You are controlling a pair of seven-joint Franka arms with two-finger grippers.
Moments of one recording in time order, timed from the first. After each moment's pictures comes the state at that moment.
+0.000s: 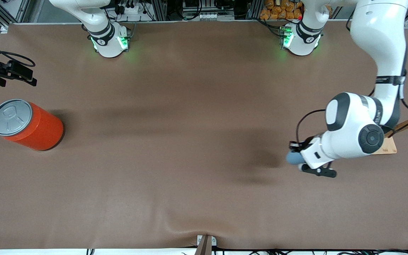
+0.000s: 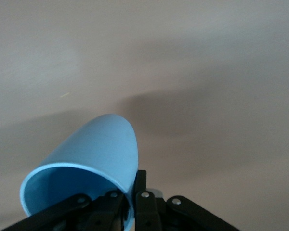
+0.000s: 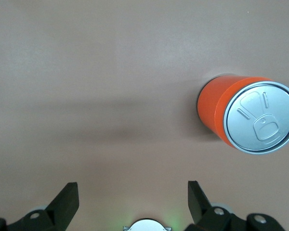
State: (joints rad) left arm -0.10 0.52 -0.10 -1.57 -0.08 1.93 0.03; right arm 0.05 -0.03 -0.08 -1.55 0.03 1.42 -0.02
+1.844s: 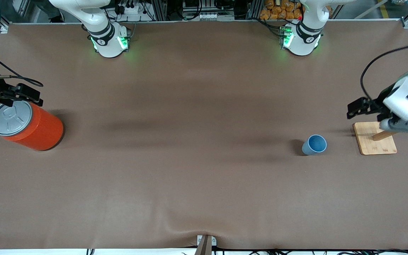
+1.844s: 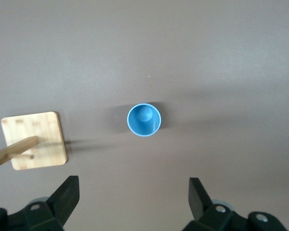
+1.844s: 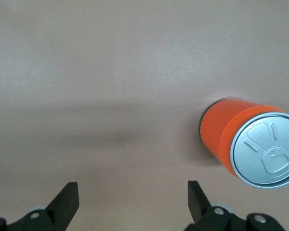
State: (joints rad) left arm 0.03 0.08 -0.10 -1.59 -0.02 1.68 0.01; right arm 0.06 0.06 -0.08 -1.55 0.03 1.56 -0.01
